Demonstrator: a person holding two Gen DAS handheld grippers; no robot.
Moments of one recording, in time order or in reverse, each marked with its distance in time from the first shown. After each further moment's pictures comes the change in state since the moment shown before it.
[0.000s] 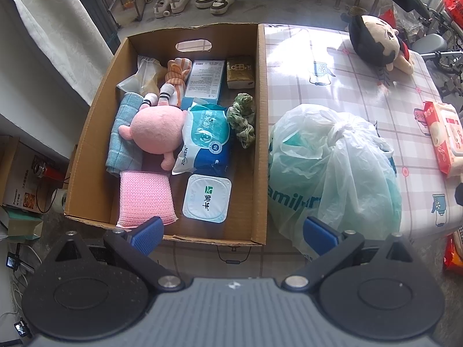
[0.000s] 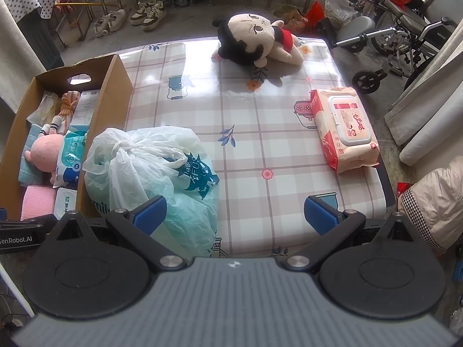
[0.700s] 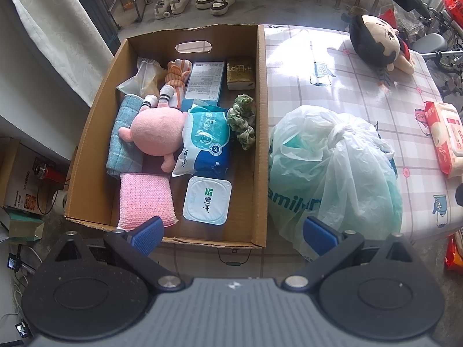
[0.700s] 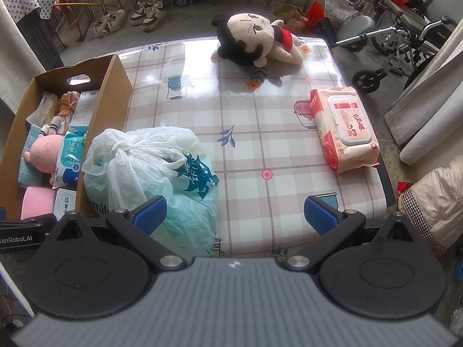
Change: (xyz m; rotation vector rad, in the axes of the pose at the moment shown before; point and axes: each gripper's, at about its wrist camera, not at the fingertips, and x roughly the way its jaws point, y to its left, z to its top) left arm 0.000 -0.001 0.003 0.005 0.000 0.005; right arm 0.001 -0.001 0.001 0.000 0.001 0.001
